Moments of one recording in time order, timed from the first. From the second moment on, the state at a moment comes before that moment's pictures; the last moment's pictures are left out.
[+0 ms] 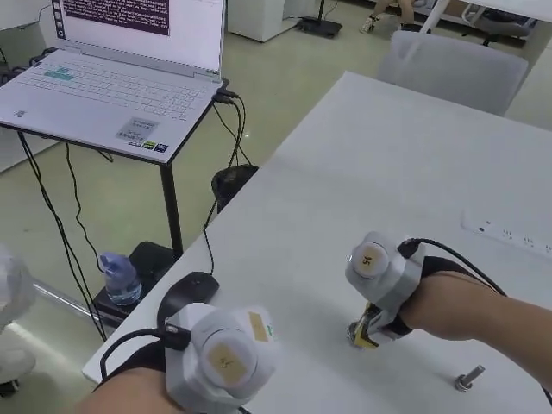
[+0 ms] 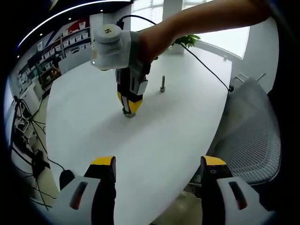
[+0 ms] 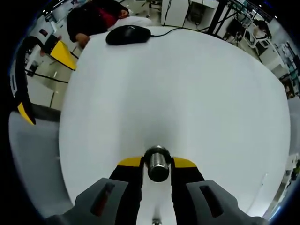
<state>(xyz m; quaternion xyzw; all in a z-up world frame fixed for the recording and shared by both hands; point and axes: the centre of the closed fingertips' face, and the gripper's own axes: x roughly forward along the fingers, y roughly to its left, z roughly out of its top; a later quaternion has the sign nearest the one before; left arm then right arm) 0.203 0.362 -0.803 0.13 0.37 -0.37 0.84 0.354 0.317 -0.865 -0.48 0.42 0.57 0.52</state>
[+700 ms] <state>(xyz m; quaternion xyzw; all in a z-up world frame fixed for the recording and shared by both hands) 0.198 0.360 -0.804 0.13 0.38 -0.37 0.84 0.353 0.318 -0.865 -0.47 0.42 0.57 0.53</state>
